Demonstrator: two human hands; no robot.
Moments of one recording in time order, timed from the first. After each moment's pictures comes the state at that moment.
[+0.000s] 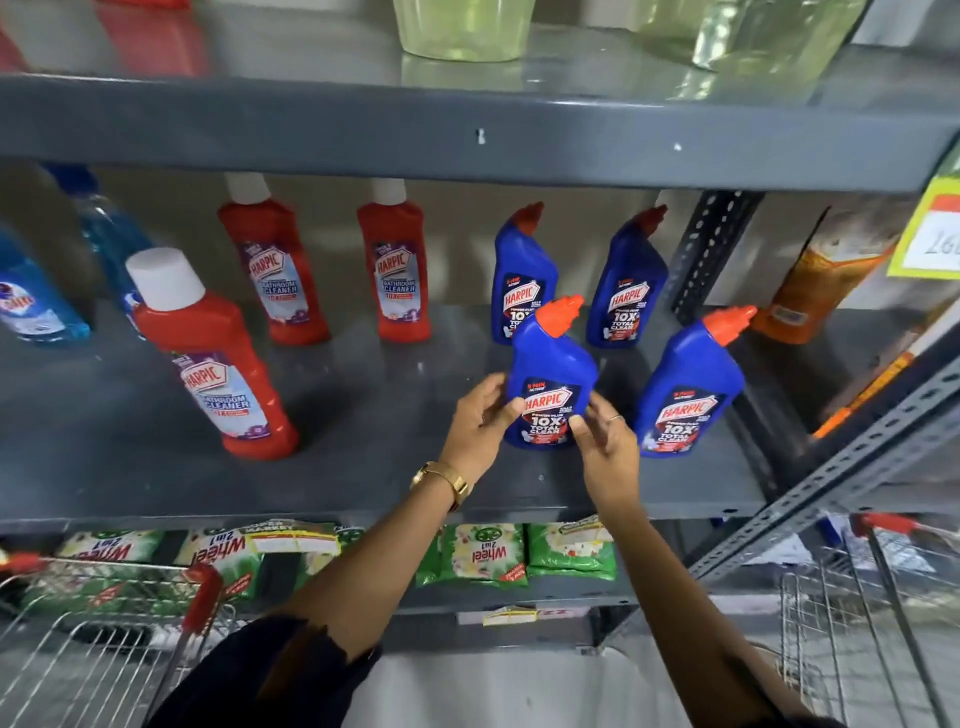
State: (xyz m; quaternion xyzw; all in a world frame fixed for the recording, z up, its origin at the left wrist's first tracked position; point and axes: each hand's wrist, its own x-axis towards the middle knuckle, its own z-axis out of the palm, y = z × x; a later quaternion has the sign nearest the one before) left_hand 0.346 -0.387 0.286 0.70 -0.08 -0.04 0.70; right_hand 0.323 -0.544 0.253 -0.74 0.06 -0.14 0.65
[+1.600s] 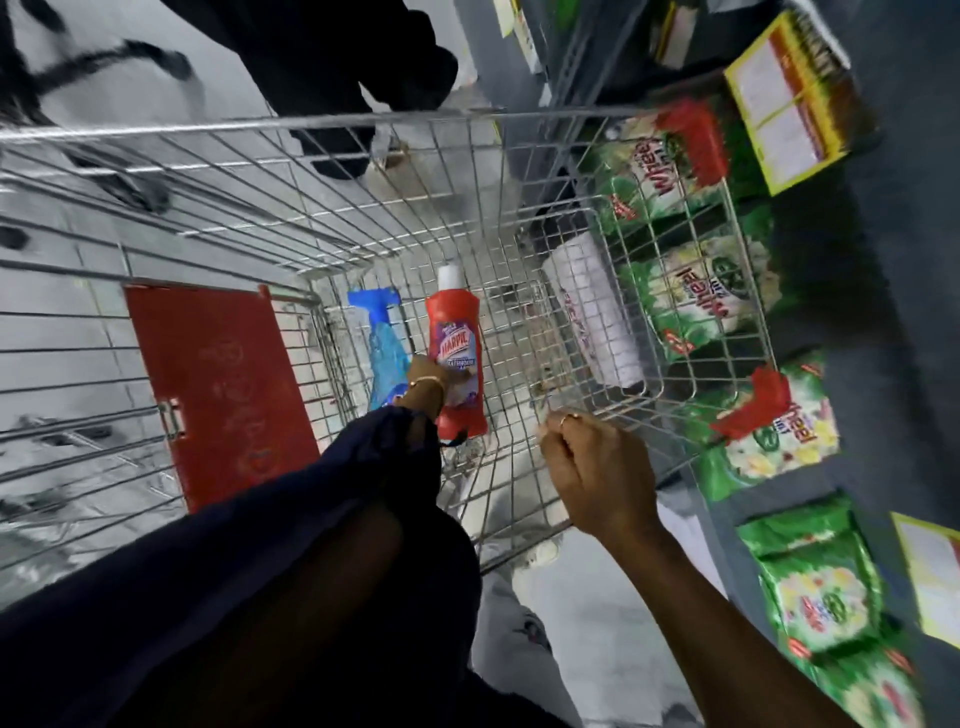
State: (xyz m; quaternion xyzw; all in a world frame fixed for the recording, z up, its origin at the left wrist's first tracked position) left_hand 0.019 0.050 -0.039 0.34 0.74 -0.01 0.58; right_hand 0.146 -0.085 0.127 -0.77 -0.56 0.27 0.14
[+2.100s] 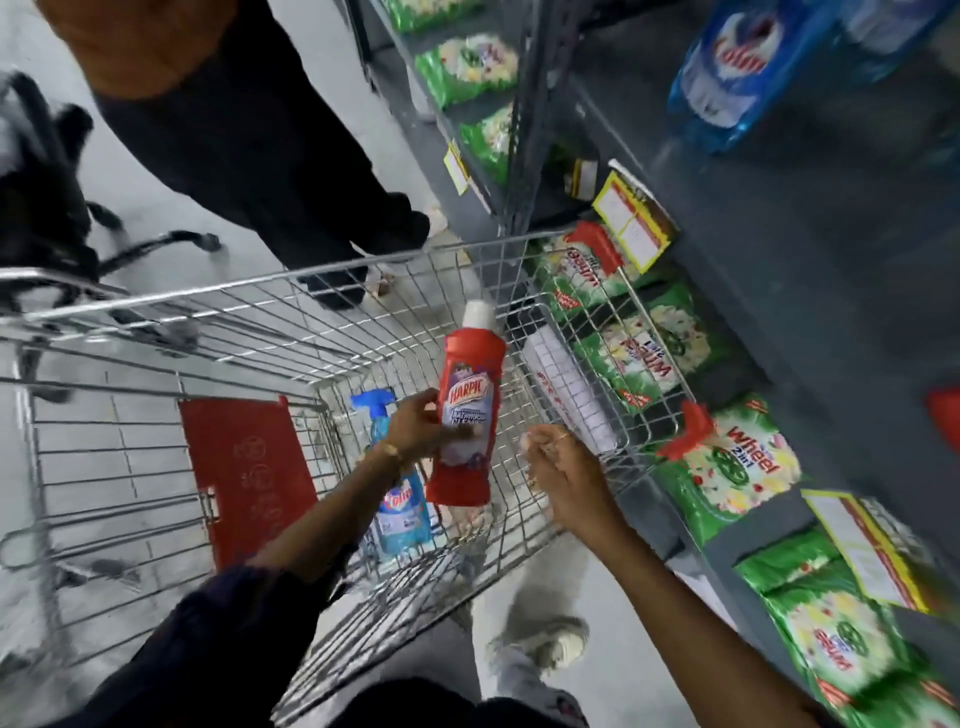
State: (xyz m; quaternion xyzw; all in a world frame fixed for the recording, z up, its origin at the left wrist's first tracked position) left_hand 0.009 0.066 0.084 0.53 0.57 0.01 0.62; right_hand 0.148 -0.084 0.153 -0.79 -0.33 0.45 0.27
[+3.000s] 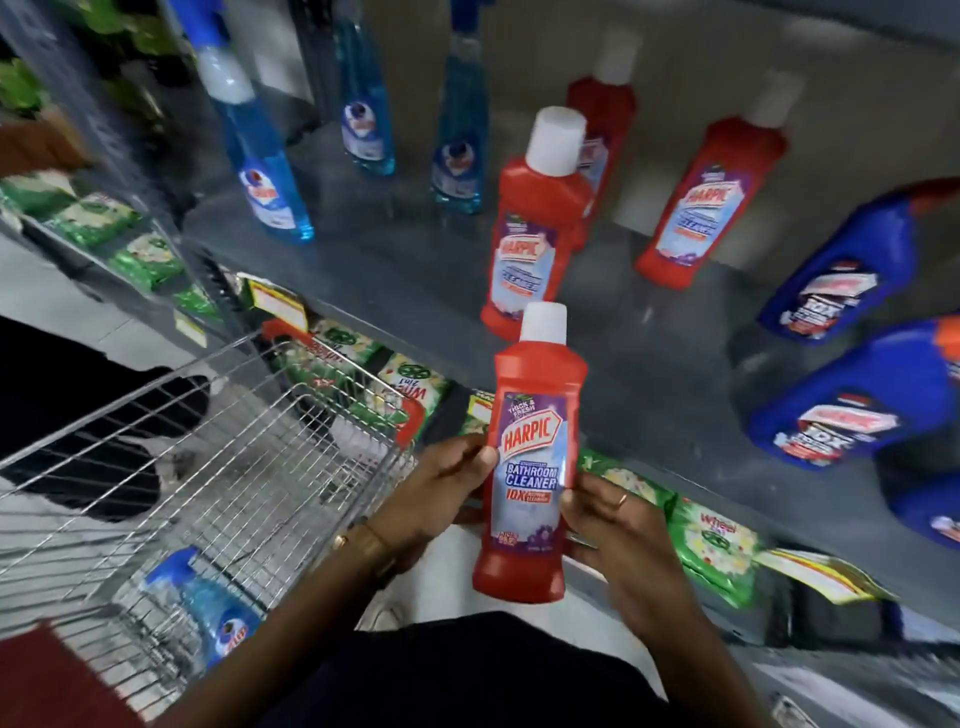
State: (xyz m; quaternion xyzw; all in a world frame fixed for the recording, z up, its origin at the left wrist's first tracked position) left_hand 0.147 -0.184 0.292 0.64 0.20 -0.08 0.74; right_hand 0.194 -0.365 0.283 -0.65 0.04 0.31 0.69
